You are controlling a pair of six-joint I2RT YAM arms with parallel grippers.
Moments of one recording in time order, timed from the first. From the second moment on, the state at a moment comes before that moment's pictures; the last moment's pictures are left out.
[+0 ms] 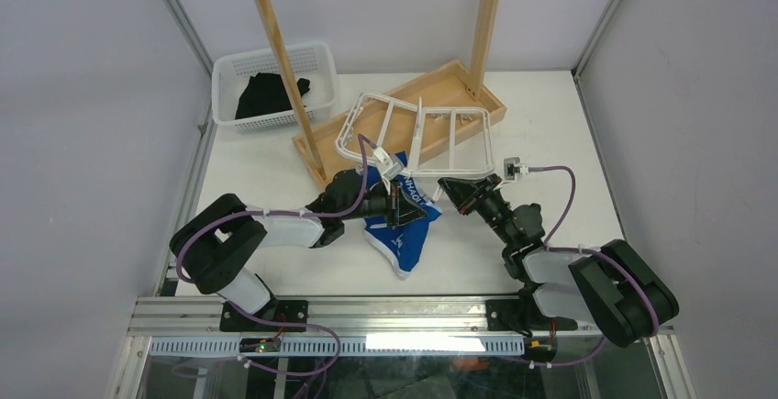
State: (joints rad) left arm -0.81 1.57 0.57 0.86 0.52 -0.46; right arm 0.48 1.22 0.07 1.33 -0.20 0.76
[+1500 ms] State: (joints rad) left arm -0.78 1.75 0.40 1.34 0.54 -0.82; right arm 0.48 1.00 0.05 1.18 -0.26 0.76
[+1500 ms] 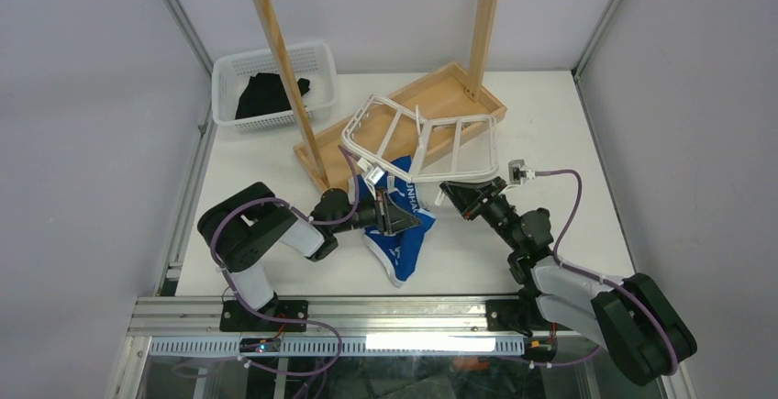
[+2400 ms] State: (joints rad) left arm -0.78 1.74 0.47 1.38 0.56 -0.88; right arm 0.48 0.99 0.05 1.20 -0.31 0.77
